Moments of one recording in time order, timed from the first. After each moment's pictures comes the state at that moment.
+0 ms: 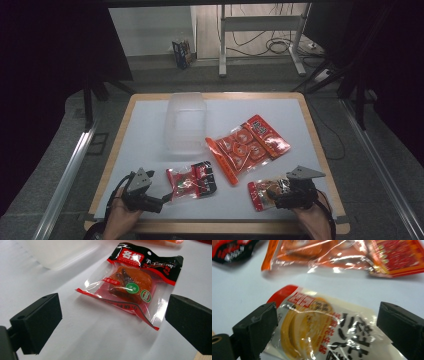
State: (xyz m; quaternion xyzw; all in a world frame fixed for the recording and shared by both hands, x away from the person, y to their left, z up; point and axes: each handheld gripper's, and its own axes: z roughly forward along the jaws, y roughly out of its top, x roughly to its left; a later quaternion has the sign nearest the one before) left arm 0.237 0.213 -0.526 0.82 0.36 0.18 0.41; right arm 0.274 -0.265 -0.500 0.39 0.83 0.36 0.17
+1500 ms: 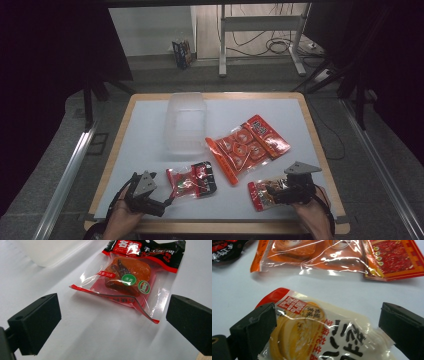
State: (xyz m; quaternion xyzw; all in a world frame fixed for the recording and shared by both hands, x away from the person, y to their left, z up) left arm 0.234 0.204 -0.530 0.84 0.33 0.20 0.38; right arm 0.287 -0.262 -0.498 0.39 0.83 0.35 0.18
